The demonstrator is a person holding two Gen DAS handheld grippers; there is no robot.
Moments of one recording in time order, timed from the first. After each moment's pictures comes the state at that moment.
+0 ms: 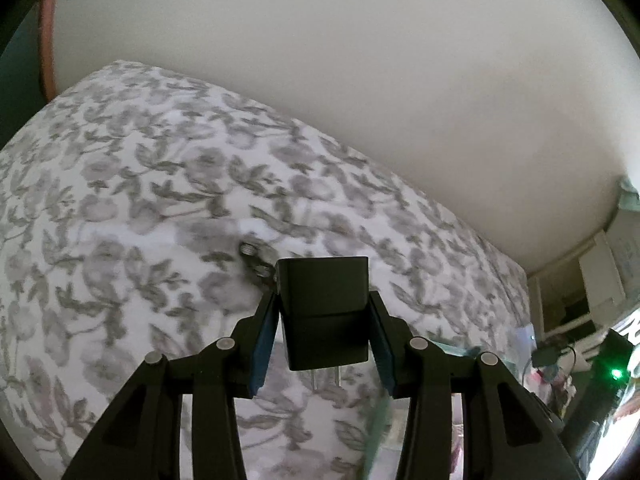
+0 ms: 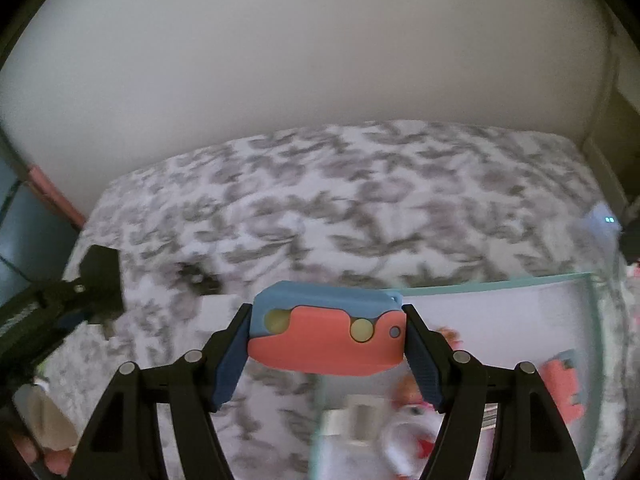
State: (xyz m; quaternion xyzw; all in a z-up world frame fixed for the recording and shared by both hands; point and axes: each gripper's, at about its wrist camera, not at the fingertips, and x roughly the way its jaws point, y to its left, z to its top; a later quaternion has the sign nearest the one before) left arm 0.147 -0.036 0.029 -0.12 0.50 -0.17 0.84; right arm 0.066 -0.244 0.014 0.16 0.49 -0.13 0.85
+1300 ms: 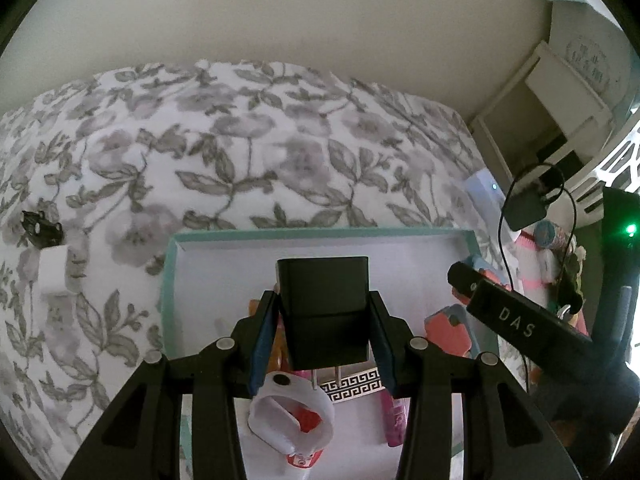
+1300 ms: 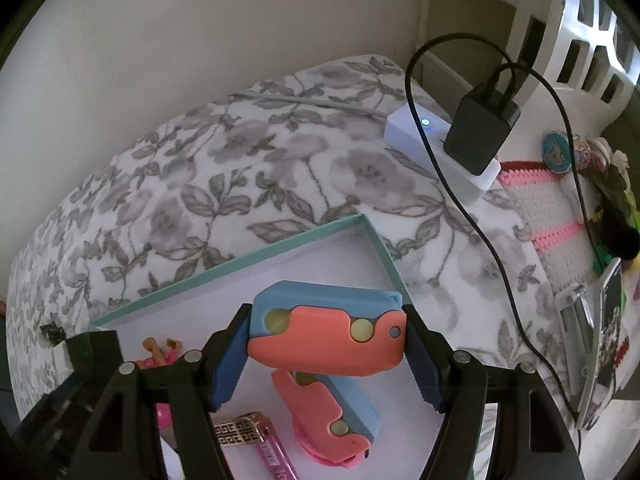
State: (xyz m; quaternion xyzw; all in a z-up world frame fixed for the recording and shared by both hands) left arm 0.062 -0.246 -0.029 0.05 0.56 -0.31 0.77; right arm -0.023 -0.414 -0.028 0.23 0.51 -0.31 0.77
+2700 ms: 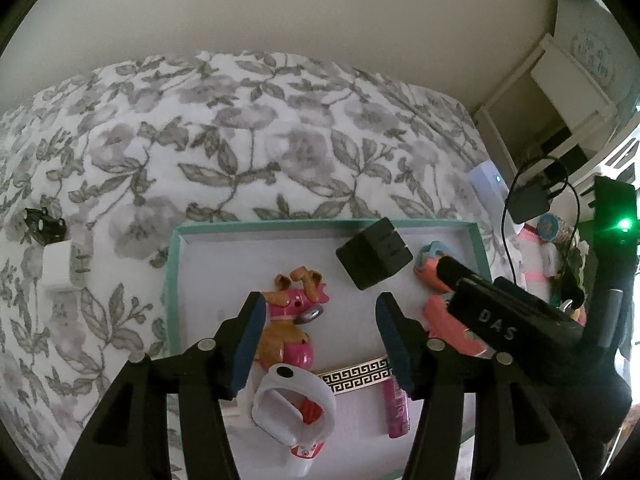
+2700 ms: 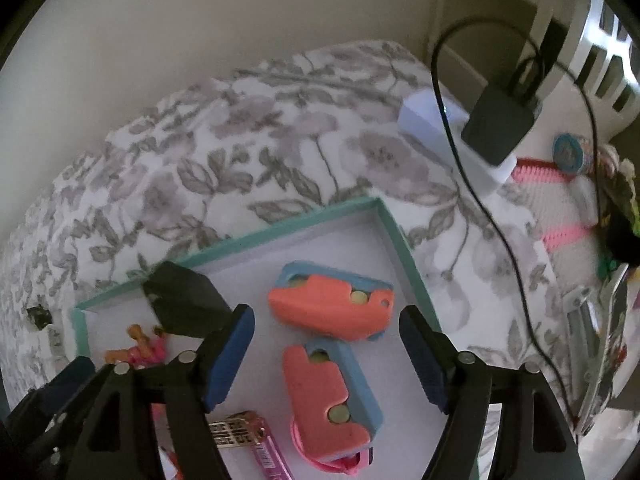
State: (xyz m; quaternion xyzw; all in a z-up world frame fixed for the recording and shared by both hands) left arm 0.065 -0.245 -0.023 0.06 0.57 -0.31 0.76; right arm -0.014 -0.407 -0.036 0.21 0.53 -0.30 0.77
